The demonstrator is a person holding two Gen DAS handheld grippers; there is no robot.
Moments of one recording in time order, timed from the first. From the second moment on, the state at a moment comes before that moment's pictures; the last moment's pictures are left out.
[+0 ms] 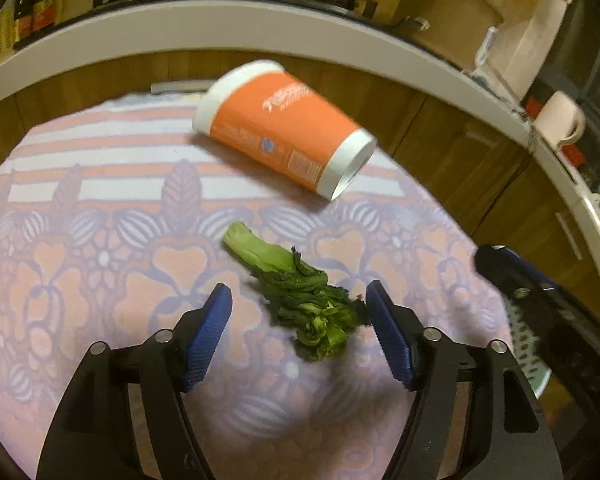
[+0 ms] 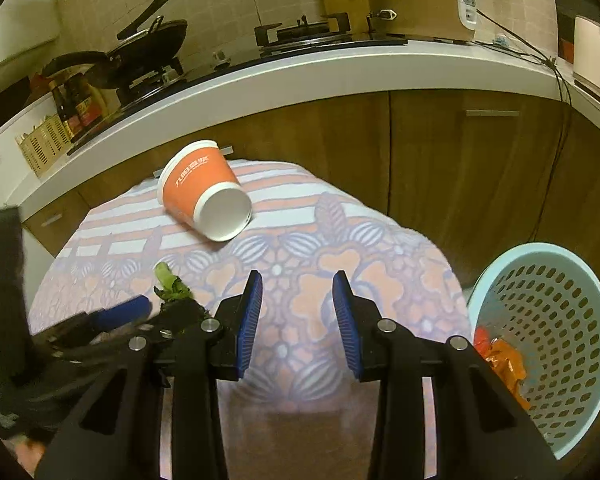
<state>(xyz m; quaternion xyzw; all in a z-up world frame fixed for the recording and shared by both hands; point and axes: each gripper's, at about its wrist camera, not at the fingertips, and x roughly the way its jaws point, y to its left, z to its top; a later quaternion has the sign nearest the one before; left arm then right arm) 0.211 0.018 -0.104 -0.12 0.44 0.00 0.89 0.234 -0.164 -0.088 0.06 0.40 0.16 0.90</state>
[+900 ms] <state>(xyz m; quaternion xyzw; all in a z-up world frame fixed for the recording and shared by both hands) 0.196 0.095 -0.098 -0.12 0.37 0.02 0.92 0.334 -0.067 -0.097 0.02 0.40 0.27 0.88</state>
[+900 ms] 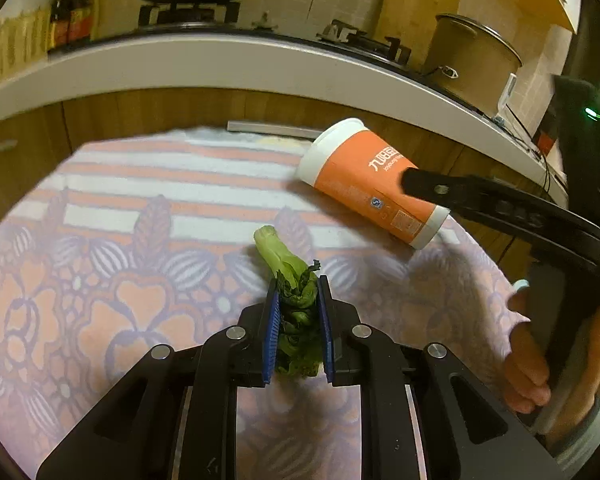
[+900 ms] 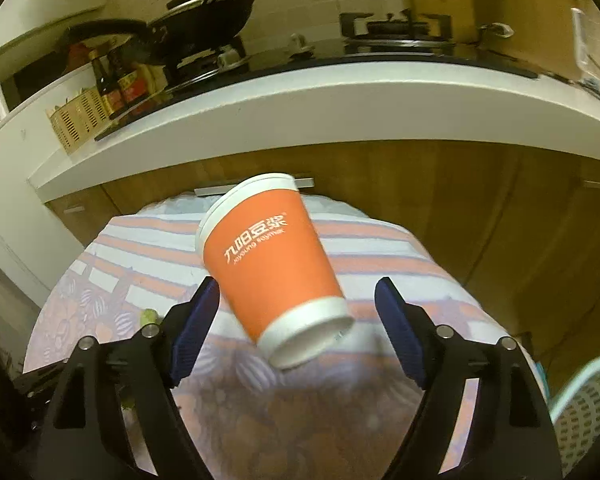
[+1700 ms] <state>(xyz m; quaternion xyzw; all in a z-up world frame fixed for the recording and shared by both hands) 0.190 0.091 -0.092 -0.13 0.36 0.01 0.92 0.308 -0.056 -0.096 -0.02 0.36 0.28 0.89</state>
